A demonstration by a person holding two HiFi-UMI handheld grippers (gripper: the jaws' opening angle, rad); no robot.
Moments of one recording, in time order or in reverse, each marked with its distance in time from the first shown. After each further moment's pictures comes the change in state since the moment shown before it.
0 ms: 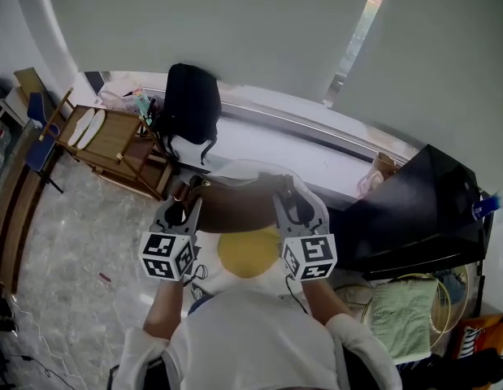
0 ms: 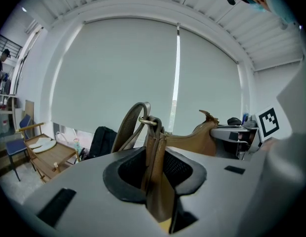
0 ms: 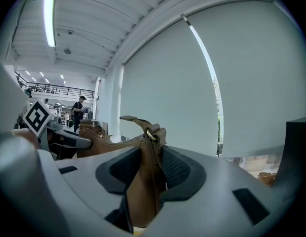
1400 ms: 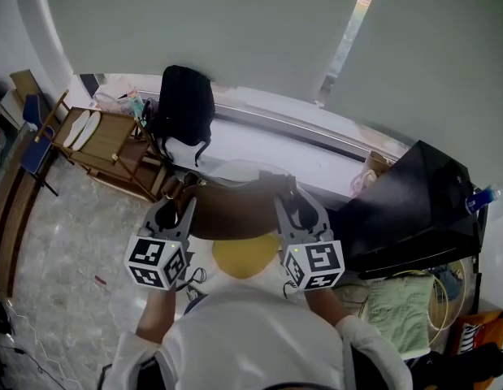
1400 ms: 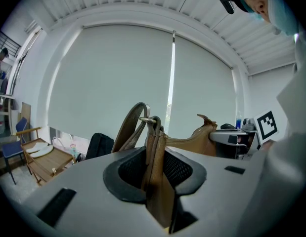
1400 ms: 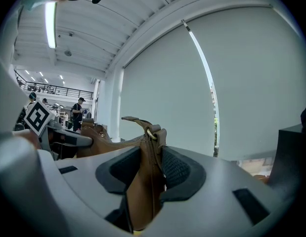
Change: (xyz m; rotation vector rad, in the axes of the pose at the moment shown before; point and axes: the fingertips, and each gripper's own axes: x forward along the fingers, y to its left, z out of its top) left arm -0.033 -0.024 0.034 0.010 -0.059 -0.046; right arm -0.040 0.008 0.033 -0.004 -0.023 -0.022
